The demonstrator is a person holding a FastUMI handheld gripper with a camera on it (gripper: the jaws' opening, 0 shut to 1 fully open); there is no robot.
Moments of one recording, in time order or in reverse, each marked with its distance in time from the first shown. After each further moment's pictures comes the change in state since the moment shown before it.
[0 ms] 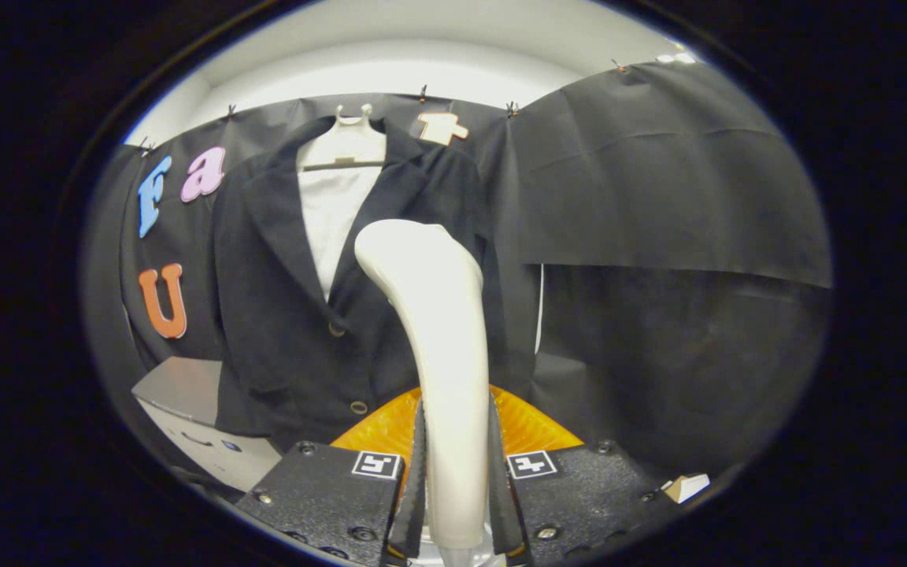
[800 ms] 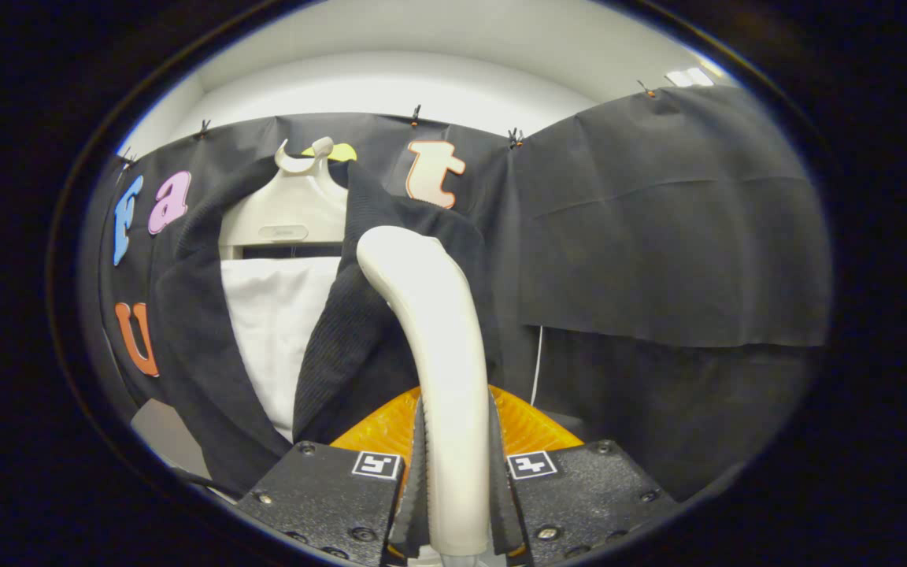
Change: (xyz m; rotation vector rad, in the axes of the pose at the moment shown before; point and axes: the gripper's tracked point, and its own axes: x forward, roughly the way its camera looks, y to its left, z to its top) arm 0.096 0.022 0.116 -0.050 -0.088 -0.054
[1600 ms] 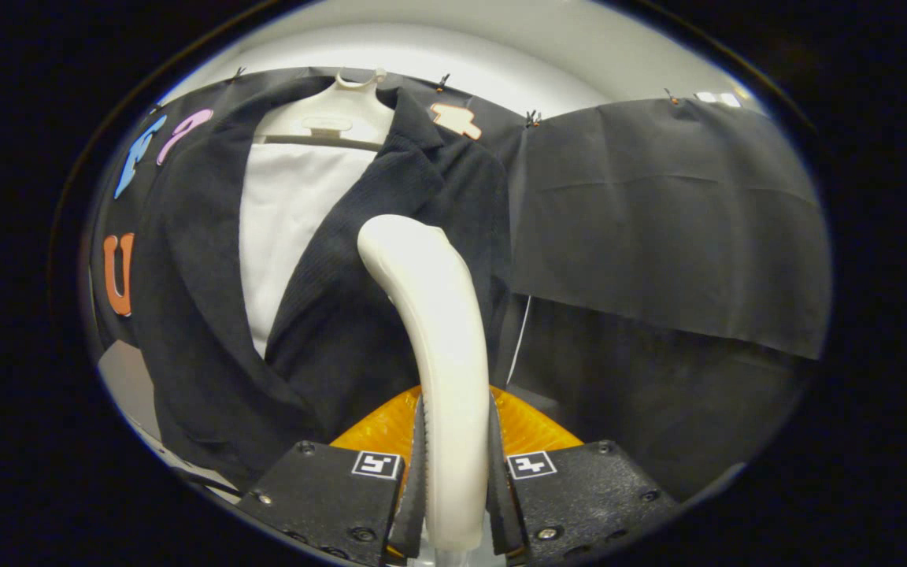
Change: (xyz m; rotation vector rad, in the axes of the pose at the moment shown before) arm -0.002 0.003 -0.087 -0.136 0.090 -0.079
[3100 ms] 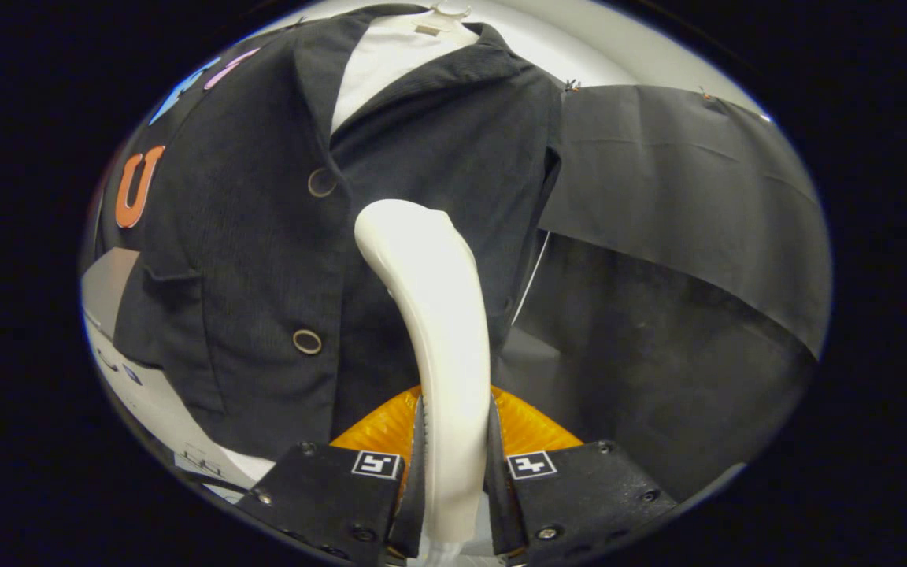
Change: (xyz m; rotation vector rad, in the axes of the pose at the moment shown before) arm -0.002 0.023 -0.137 -0.144 0.175 -0.008
